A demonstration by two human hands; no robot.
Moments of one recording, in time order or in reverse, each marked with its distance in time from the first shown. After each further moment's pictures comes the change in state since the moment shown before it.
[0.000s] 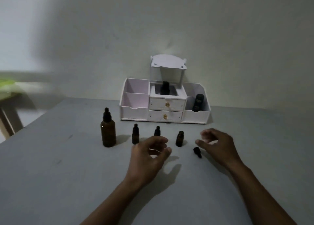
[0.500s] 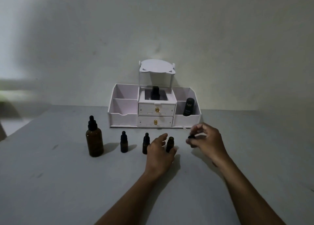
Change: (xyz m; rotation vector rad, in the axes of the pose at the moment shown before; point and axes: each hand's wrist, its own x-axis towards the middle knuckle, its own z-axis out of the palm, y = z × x) left_hand 0.059 -0.017 0.082 0.059 -0.049 -0.243; right_hand 0.025 -0.015 0.002 0.217 -0.024 0.054
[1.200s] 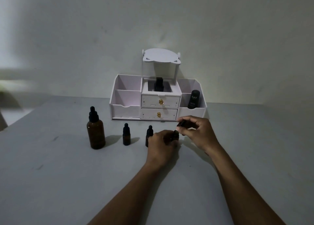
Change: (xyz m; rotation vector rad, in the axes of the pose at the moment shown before) left_hand -0.002 -0.004 -0.002 -0.065 0.006 0.048; right_hand 0.018 0.005 0.034 0.018 -0.143 -0.196
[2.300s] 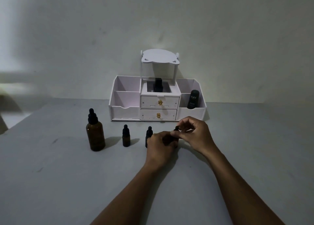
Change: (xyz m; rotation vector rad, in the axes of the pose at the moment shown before) left_hand 0.001 0.000 0.001 0.032 0.017 0.026; right_hand -0.002 0.011 0.007 -0.034 0.036 -0.027
